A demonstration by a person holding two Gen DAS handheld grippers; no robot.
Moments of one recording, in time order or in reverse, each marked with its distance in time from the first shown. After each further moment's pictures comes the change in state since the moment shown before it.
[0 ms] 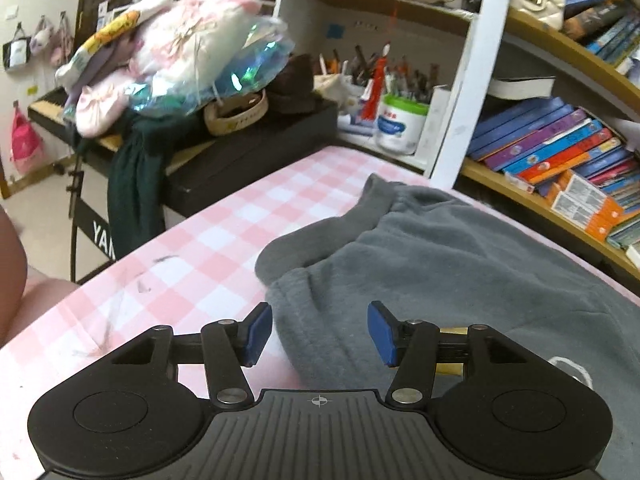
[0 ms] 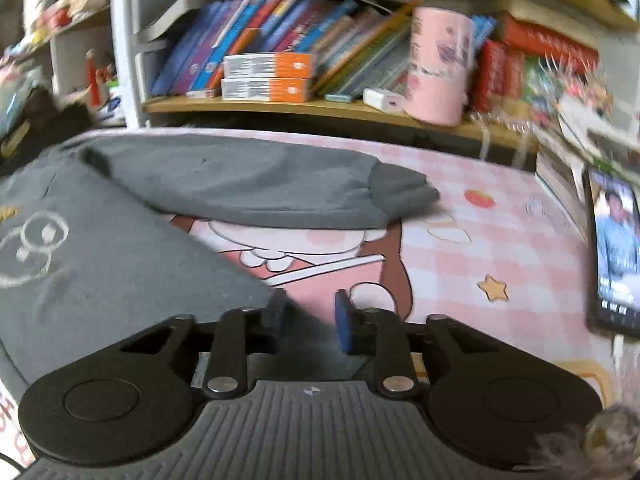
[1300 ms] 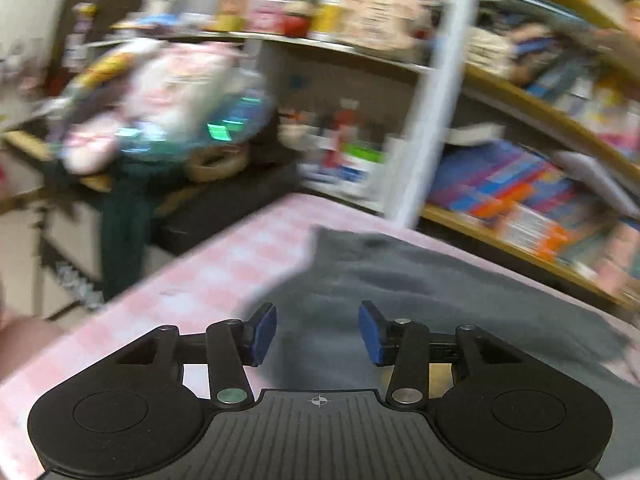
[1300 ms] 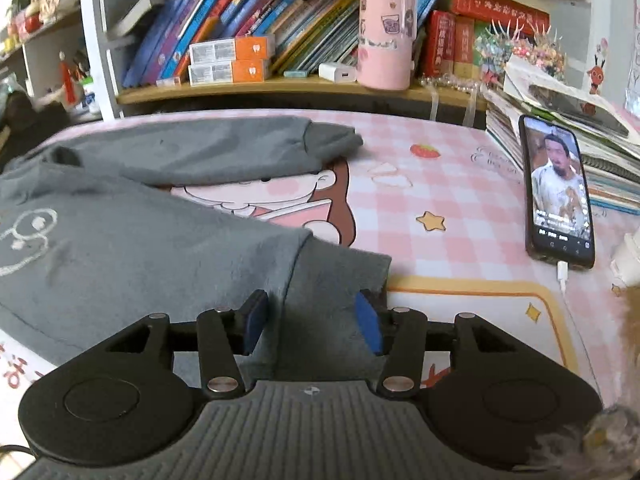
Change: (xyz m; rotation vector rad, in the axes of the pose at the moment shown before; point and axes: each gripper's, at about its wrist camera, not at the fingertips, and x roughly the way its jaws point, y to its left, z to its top) left arm -0.044 0.027 -0.015 0.064 -0.136 -0.221; right arm -0.043 -0.007 -0.028 0.020 0.069 -0.108
